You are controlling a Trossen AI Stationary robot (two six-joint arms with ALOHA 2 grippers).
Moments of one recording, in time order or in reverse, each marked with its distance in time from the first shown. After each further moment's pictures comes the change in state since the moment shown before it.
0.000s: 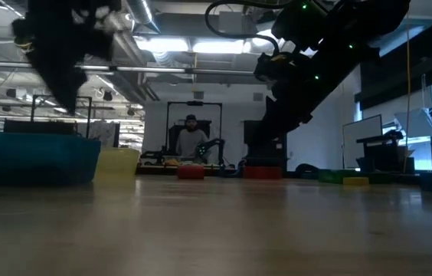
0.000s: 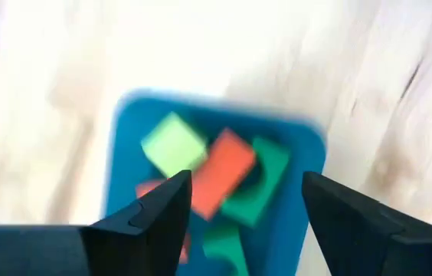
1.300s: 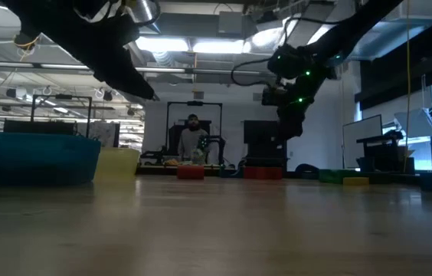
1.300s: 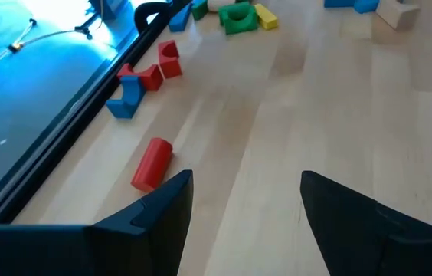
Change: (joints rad) left arm 0.121 -0.115 -0.306 0.903 -0.159 0.323; right arm -0.659 0.030 0.231 -0.277 0.001 -0.730
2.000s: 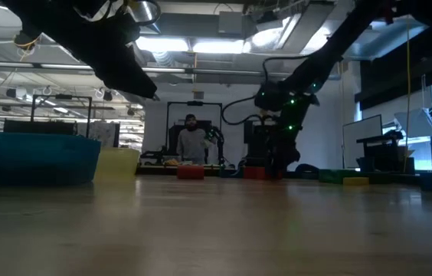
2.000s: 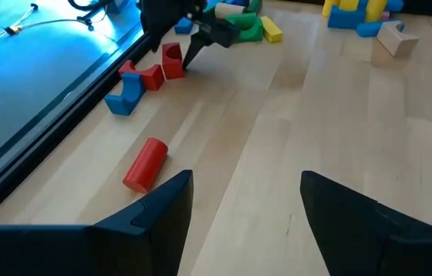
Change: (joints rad) left arm 0.002 0.000 0.000 0.022 0.000 -0.091; right arm -0.076 0.278 0.136 -0.067 -0.206 -0.107
